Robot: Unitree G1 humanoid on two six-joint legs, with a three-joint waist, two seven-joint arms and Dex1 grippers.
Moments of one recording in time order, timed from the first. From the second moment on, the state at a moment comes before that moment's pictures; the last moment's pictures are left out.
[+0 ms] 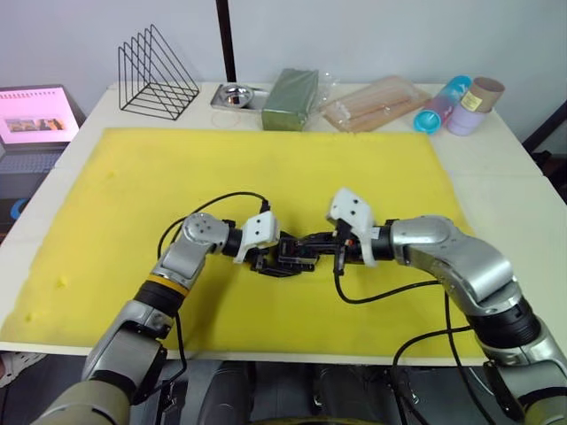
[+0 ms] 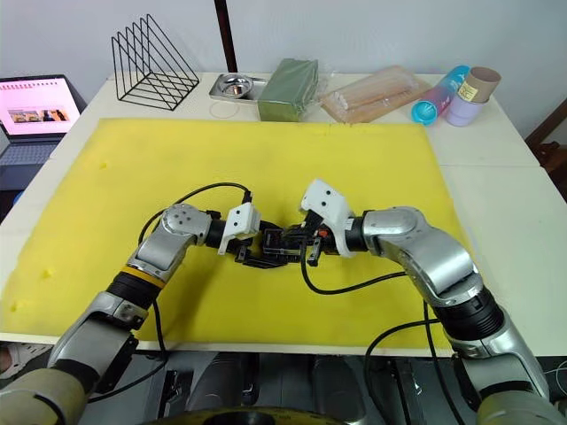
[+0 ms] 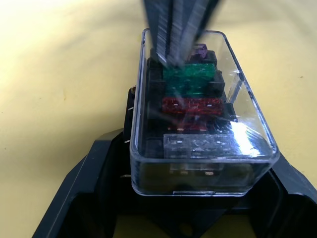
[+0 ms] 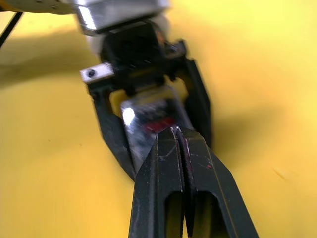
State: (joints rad) left arm -0.62 0.39 -0.34 0.34 -0.12 0.02 -1.30; right arm -0.52 -0.68 0.22 -0.42 0.48 0.93 0.80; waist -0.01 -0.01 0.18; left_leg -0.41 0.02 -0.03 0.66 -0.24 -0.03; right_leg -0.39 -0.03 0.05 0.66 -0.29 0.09
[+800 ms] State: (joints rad) left arm -0.29 1.07 0.14 -0.26 -0.47 0.56 -1.38; right arm 0.02 -1.18 -0.48 -0.63 0.60 0.91 1.14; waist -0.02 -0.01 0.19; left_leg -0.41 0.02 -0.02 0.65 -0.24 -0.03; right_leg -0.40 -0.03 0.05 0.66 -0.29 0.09
